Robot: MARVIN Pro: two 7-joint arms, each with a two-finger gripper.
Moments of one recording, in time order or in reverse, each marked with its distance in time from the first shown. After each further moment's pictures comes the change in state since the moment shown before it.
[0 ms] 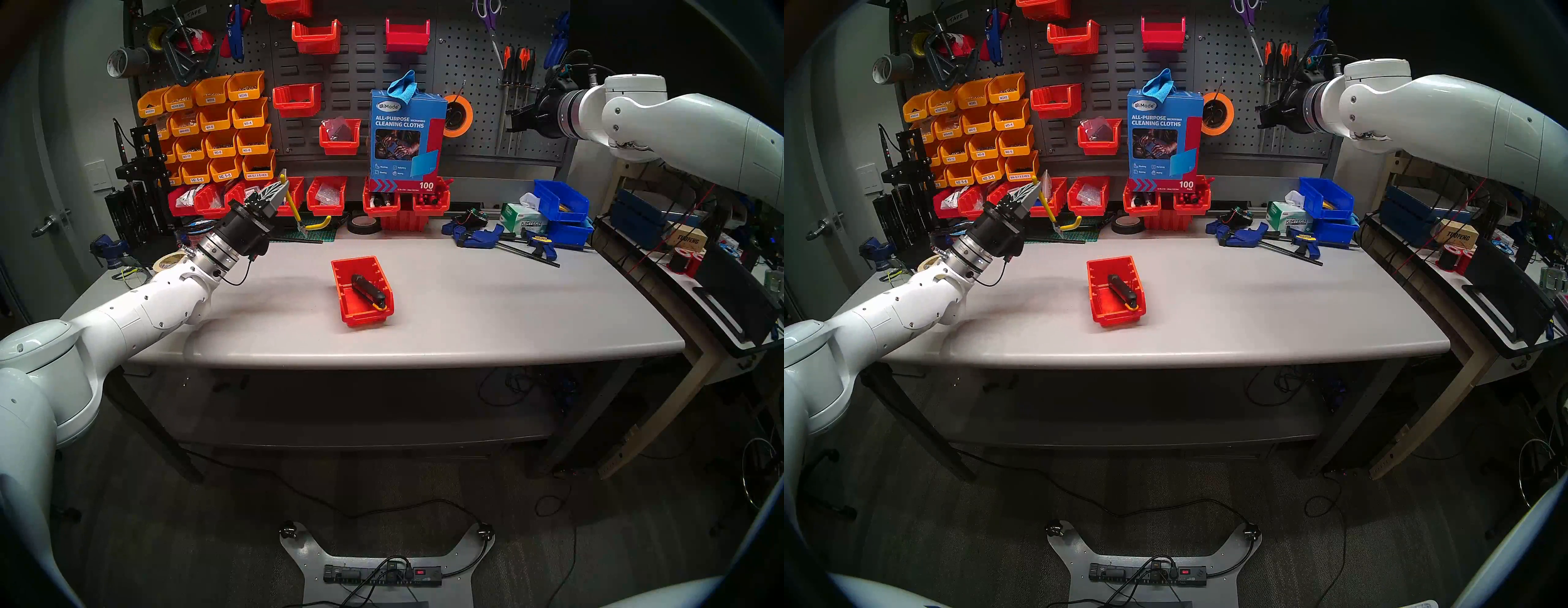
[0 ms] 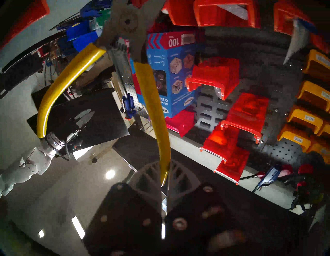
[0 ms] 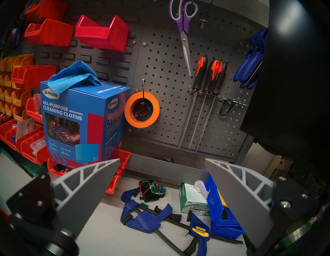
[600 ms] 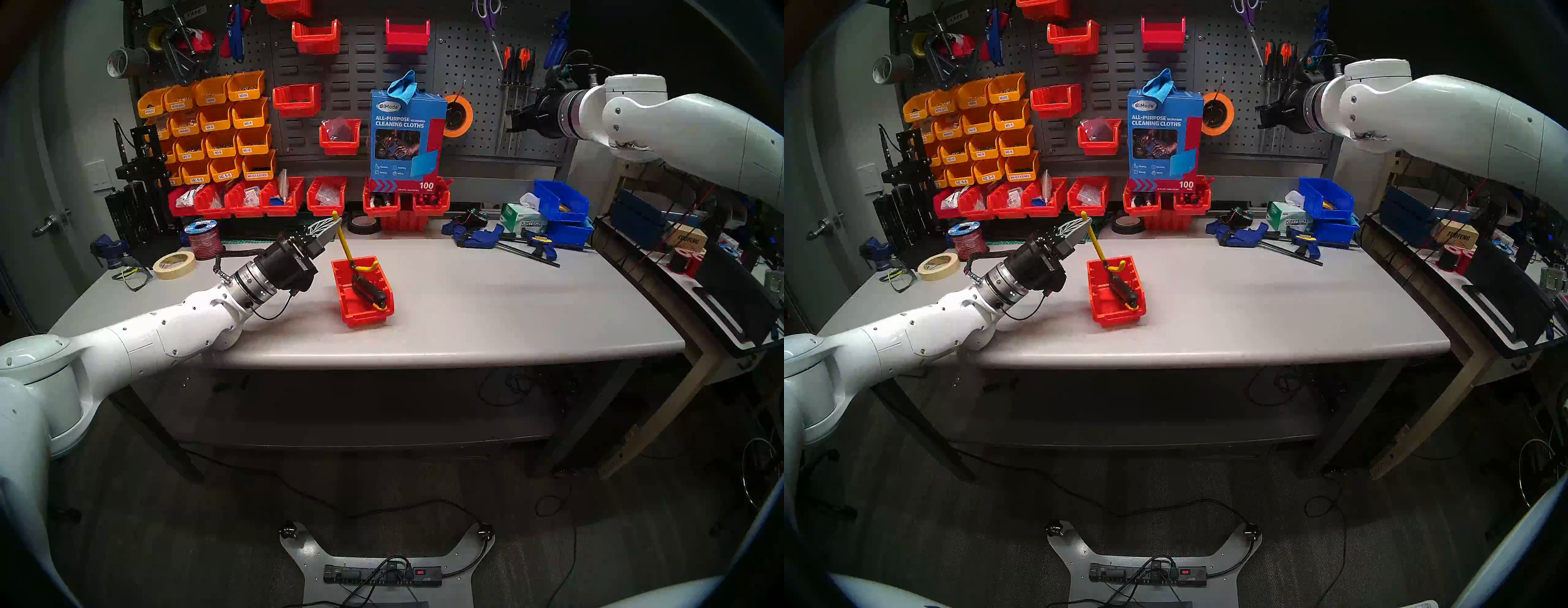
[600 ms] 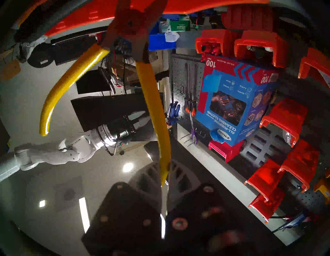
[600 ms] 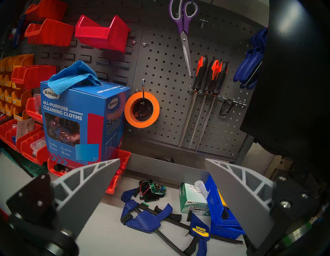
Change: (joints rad) left arm 0.056 0.033 0.064 -0.303 -0.015 -0.040 0.043; right arm 0.000 0.001 0.000 0.000 0.000 0.000 0.001
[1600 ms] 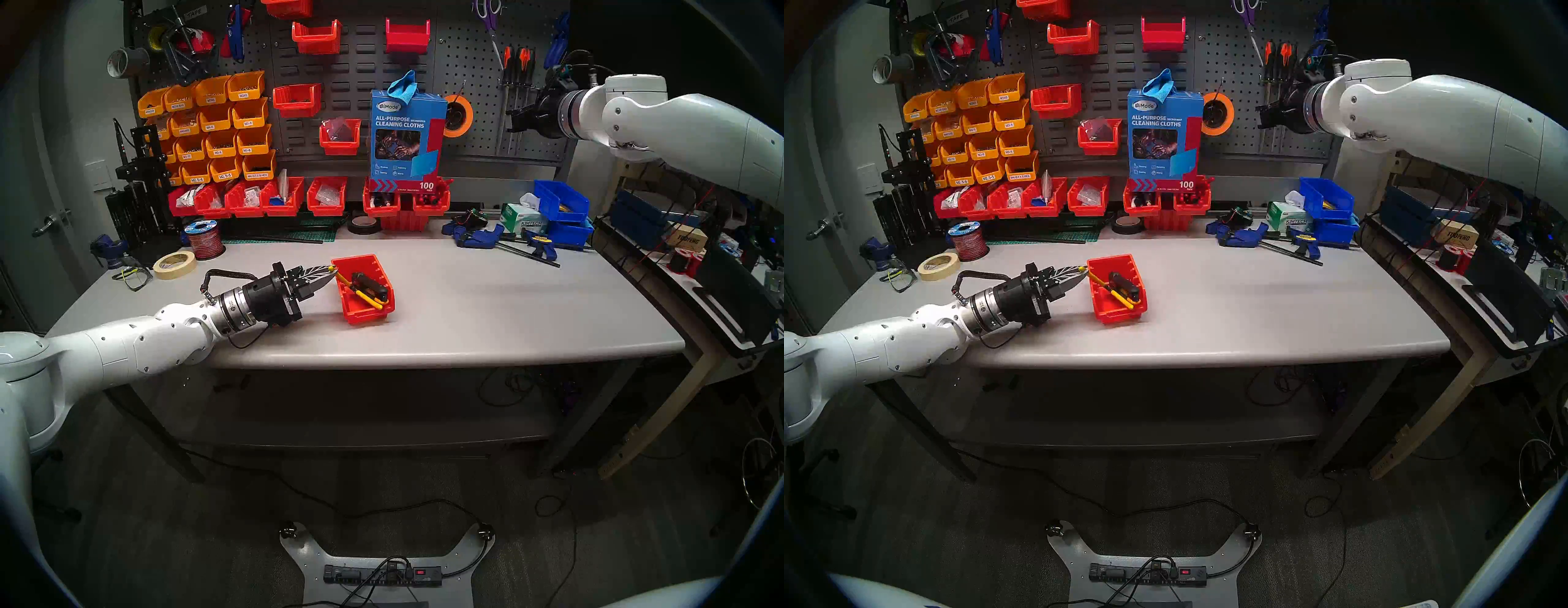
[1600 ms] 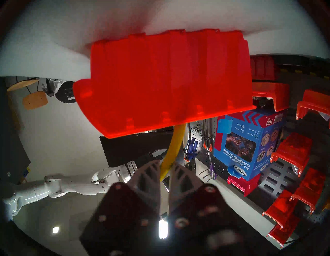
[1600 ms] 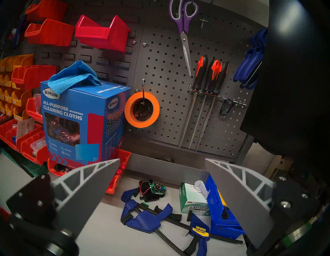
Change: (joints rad) left arm -0.050 0.113 0.190 -0.069 0.153 -0.035 0.032; right arm 0.000 0.000 0.000 0.000 0.000 0.000 0.000
